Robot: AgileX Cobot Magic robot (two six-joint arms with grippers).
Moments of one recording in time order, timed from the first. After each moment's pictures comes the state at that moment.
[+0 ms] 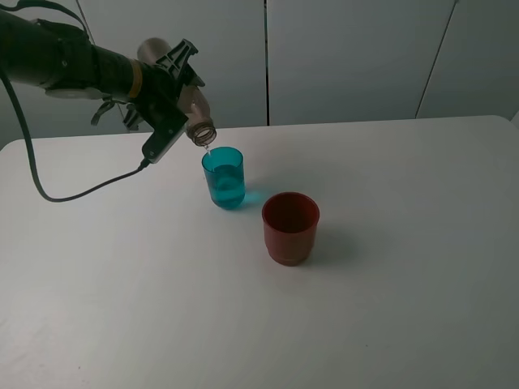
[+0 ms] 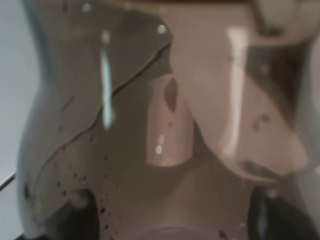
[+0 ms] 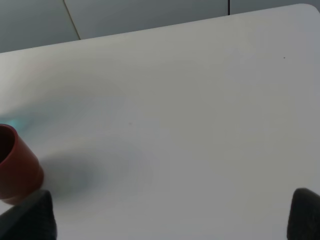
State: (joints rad) left arm -0.33 1.96 -1.27 1.28 -0.11 0.92; right arm 0.06 0.00 -0.51 -0.01 1.11 0.18
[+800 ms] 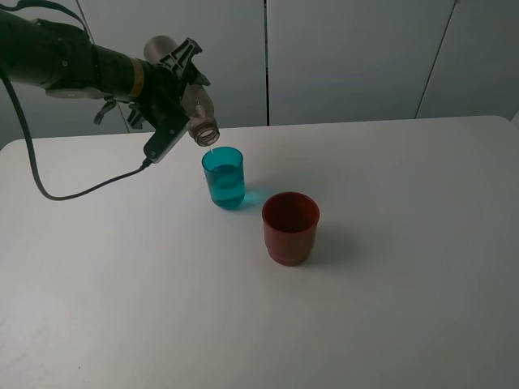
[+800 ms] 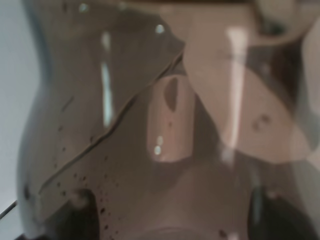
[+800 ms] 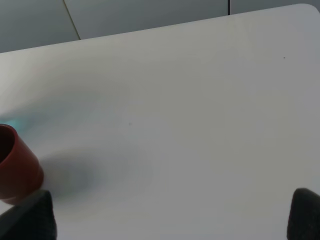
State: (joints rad) left arm -0.33 1.96 -1.27 1.28 -0.15 0.95; right arm 0.06 0.00 -0.51 -0.01 1.11 0.18
